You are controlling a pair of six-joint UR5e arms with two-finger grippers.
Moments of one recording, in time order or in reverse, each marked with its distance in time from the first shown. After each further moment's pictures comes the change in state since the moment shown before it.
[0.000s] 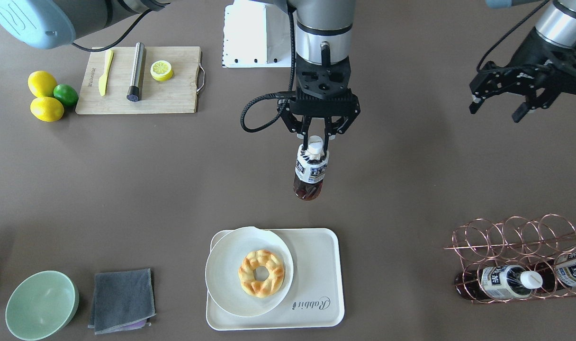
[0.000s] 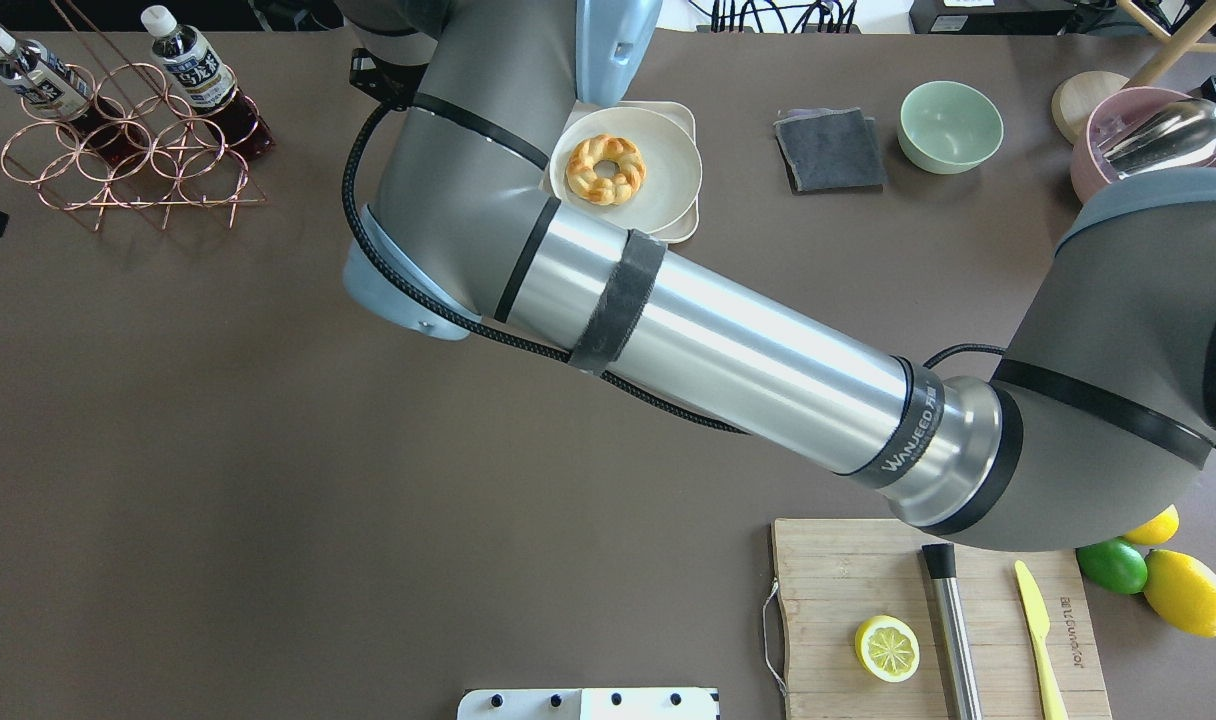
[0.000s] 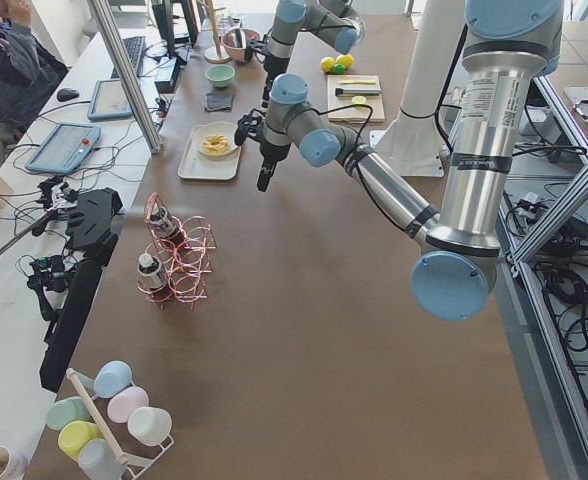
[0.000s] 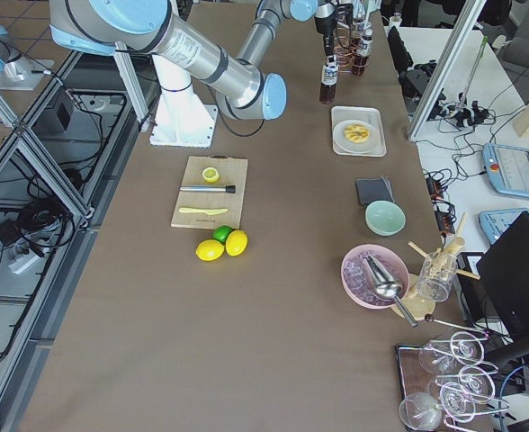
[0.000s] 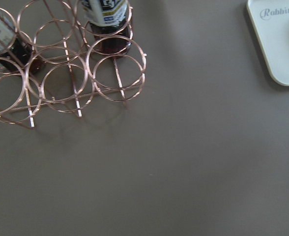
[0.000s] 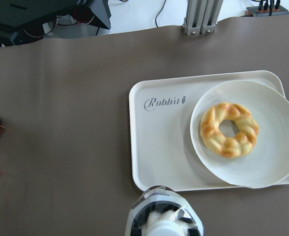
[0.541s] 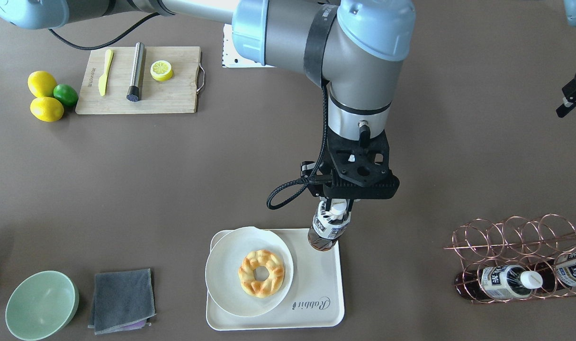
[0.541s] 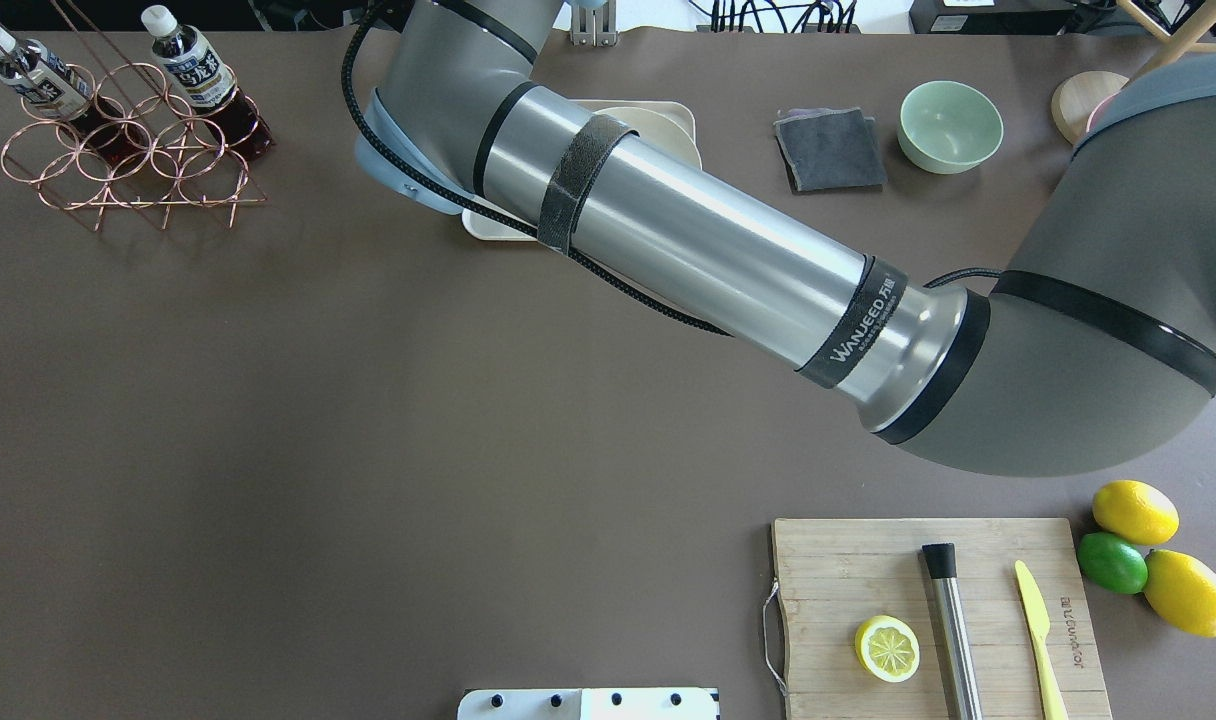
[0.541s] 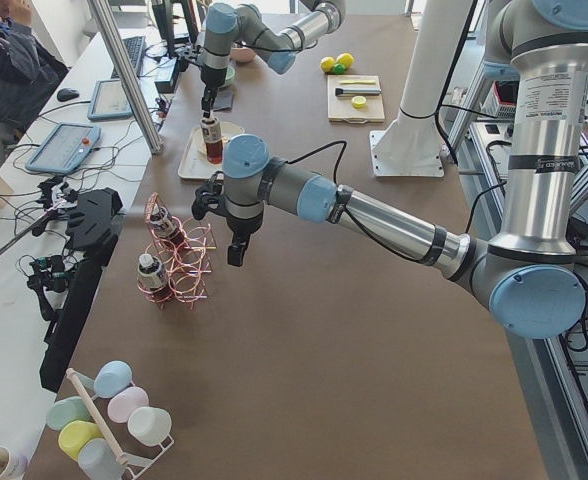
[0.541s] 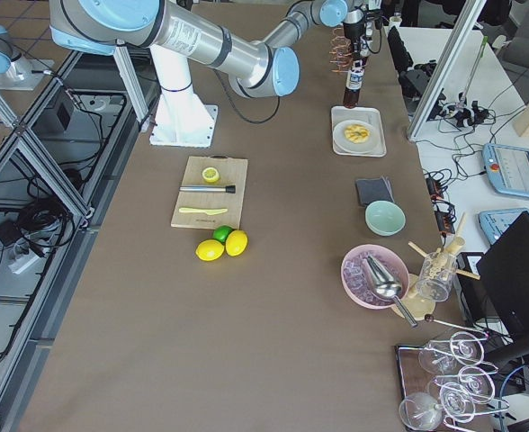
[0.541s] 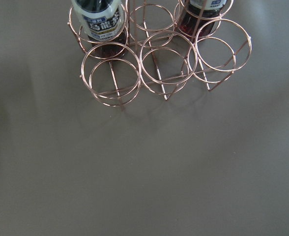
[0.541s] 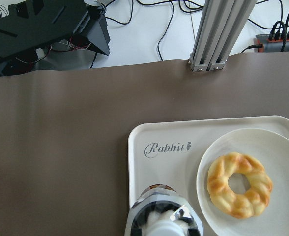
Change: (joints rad) left arm -0.225 0.025 0.106 0.156 -0.109 0.324; right arm 0.091 0.135 -0.382 0.225 0.060 -0.084
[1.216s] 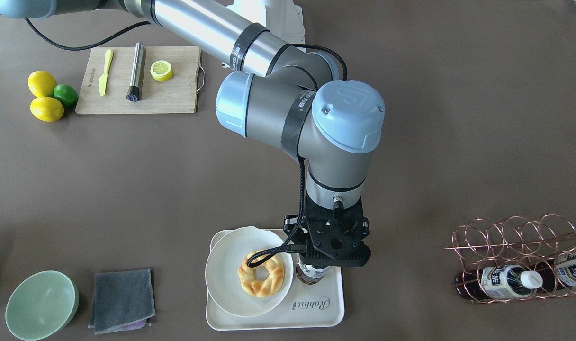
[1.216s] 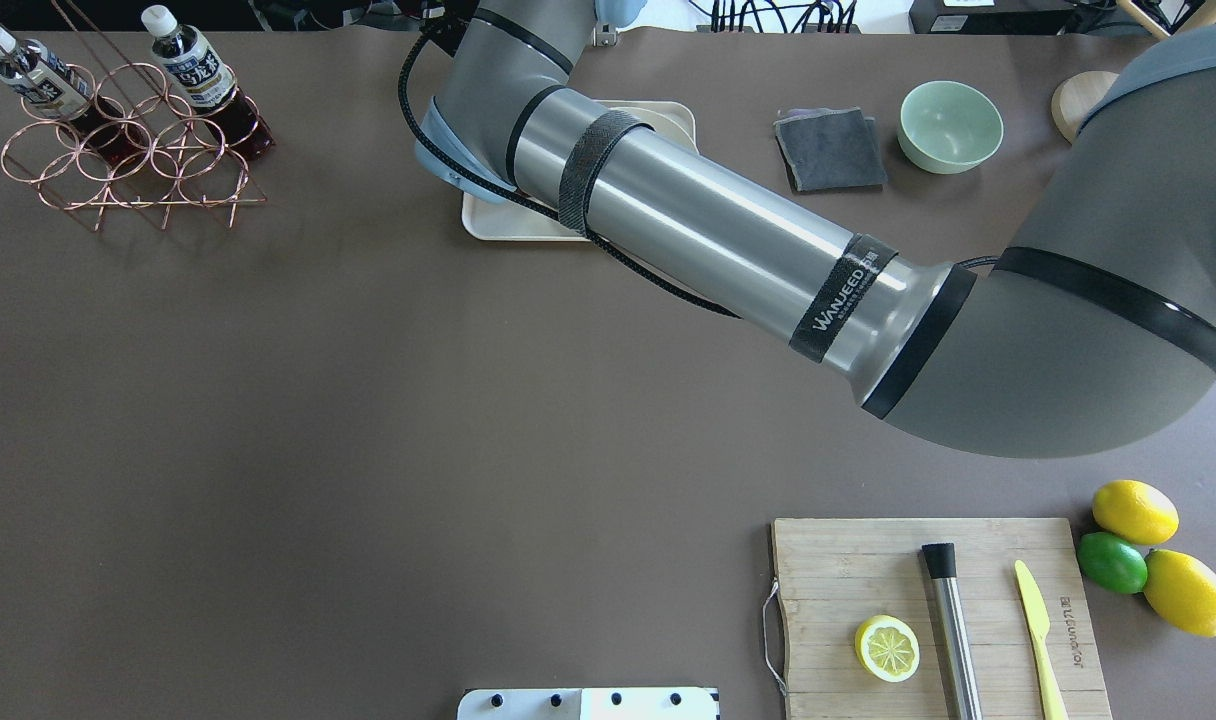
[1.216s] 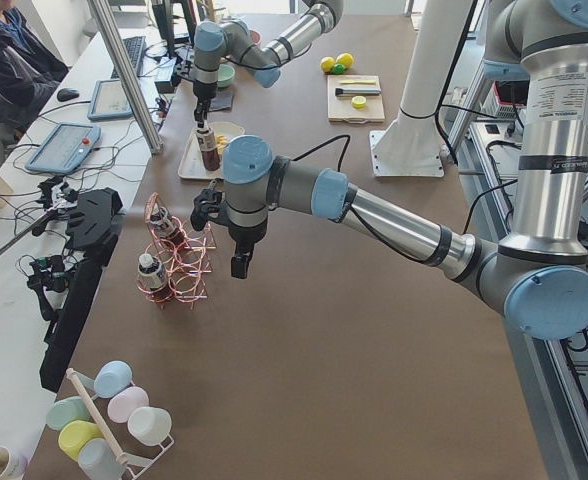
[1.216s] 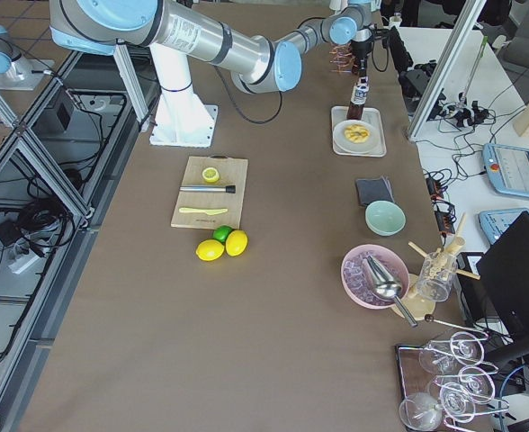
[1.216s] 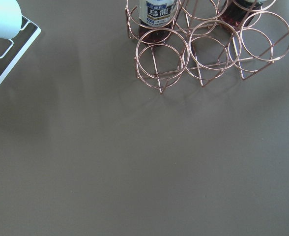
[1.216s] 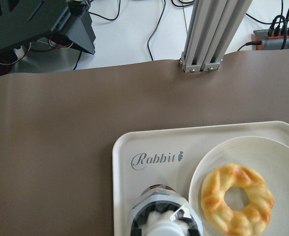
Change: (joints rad) left arm -0.090 0.007 -0.026 0.151 -0.005 0.120; right arm 0.018 0.031 -0.232 0.159 0.041 -0.004
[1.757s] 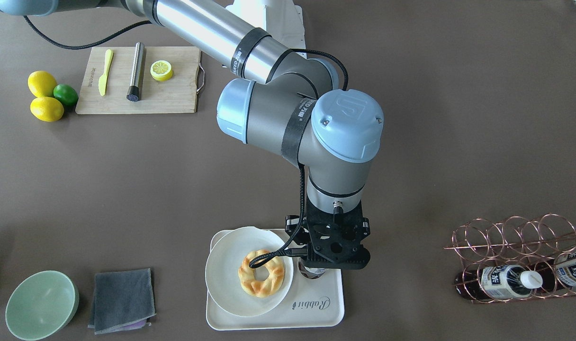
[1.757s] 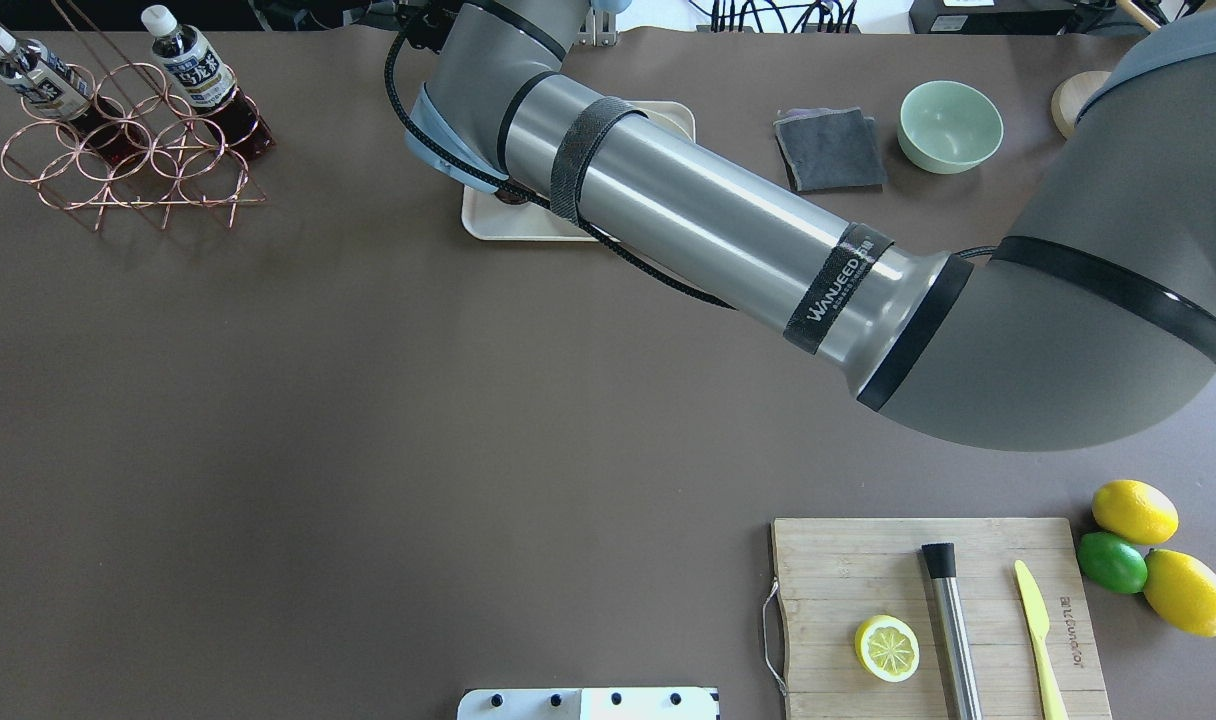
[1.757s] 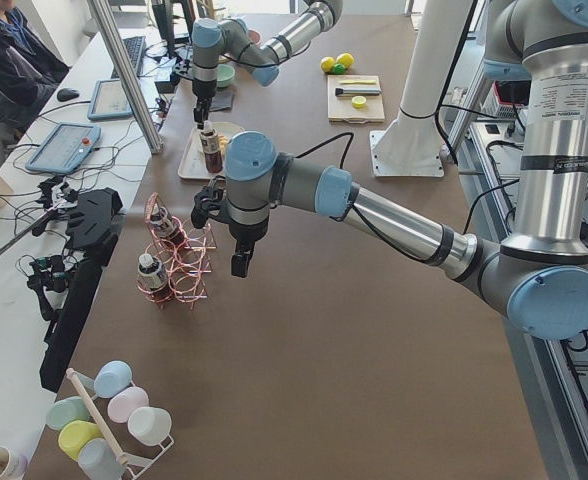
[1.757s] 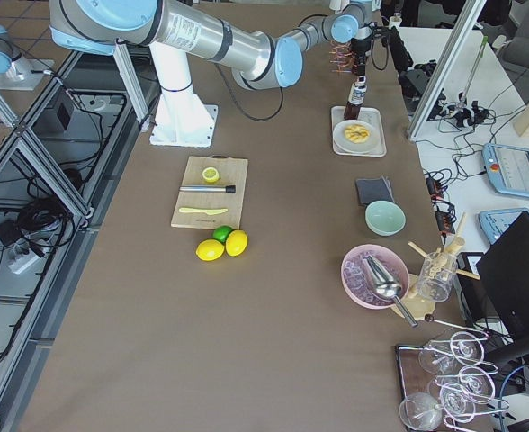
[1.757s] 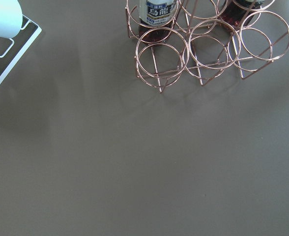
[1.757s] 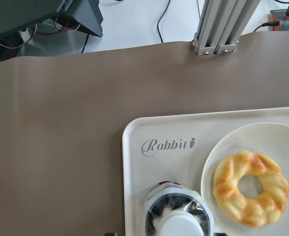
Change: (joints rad) left arm -0.019 0.004 -0.013 0.004 -0.001 -0.001; right arm 0.006 0.020 -0.016 0.022 0.058 -0.006
